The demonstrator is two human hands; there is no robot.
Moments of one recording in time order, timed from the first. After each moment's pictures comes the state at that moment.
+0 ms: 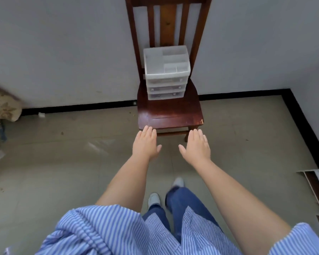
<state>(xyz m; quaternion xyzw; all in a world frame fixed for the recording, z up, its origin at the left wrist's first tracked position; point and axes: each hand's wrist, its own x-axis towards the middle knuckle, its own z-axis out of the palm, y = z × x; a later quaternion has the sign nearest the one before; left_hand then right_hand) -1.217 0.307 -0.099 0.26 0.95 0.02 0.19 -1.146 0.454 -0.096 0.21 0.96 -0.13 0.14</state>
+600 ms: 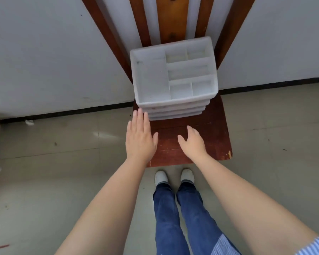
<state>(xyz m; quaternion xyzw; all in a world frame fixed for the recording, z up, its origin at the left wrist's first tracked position) -1.483 0.406 -0.223 0.16 0.97 0.06 0.14 -1.434 0.546 -0.263 0.31 0.83 -0.41 0.23</state>
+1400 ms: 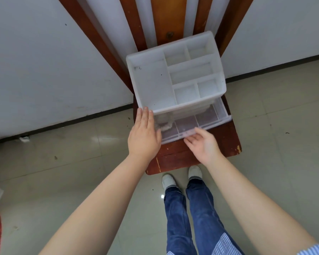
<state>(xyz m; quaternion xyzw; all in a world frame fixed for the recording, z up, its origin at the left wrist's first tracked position) -1.533 0.400 -0.222 0.24 0.95 0.10 0.18 -1.449 0.543 -0.258 0.50 0.21 -0.84 0.03</state>
